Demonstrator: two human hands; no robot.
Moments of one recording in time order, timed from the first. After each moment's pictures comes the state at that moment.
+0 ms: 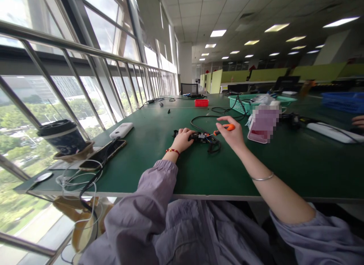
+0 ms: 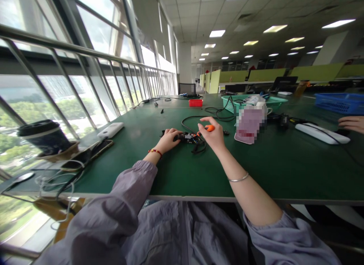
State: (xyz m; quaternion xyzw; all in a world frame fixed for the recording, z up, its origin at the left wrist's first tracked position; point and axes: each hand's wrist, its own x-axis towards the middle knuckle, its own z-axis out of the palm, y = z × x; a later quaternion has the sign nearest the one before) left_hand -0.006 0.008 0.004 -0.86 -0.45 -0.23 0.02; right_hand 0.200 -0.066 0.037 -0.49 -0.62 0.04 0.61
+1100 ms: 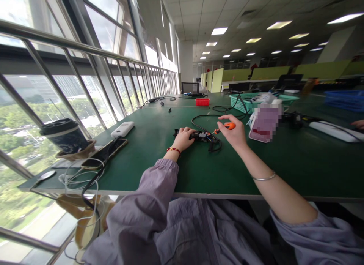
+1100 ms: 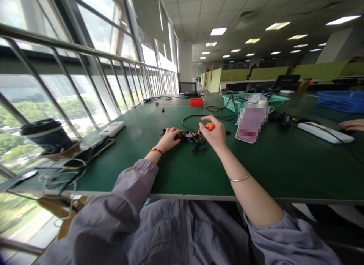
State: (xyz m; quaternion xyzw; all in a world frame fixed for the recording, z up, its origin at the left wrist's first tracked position) left_hand -0.006 0.008 0.004 -0.86 -0.45 -0.24 0.00; right_hand 0.197 -0.071 0.039 -0.52 -0.62 -0.01 0.59
